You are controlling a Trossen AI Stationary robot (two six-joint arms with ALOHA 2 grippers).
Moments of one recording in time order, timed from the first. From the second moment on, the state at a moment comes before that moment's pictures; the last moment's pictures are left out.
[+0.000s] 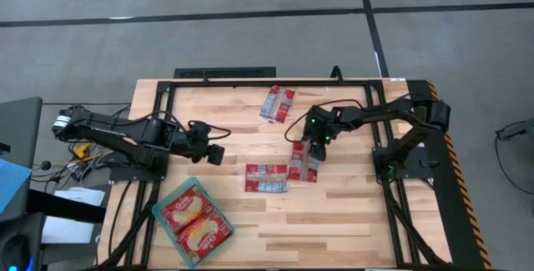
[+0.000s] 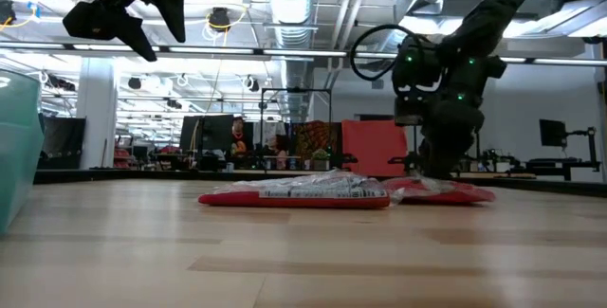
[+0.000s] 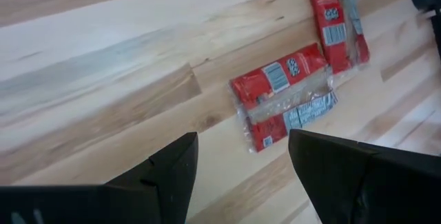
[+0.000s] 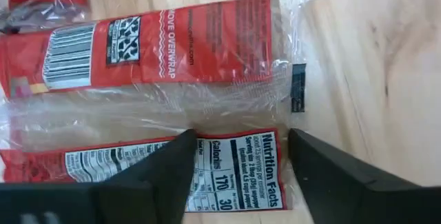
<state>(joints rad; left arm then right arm) -0.16 1.08 0.96 -0.80 -0.27 -1.29 -0.36 1.60 0.69 -0.37 -0.21 -0.06</state>
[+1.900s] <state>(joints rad) 0.21 1.65 0.96 0.18 0.01 -1.71 -0.12 1.36 0.98 -0.44 0.19 0.08</state>
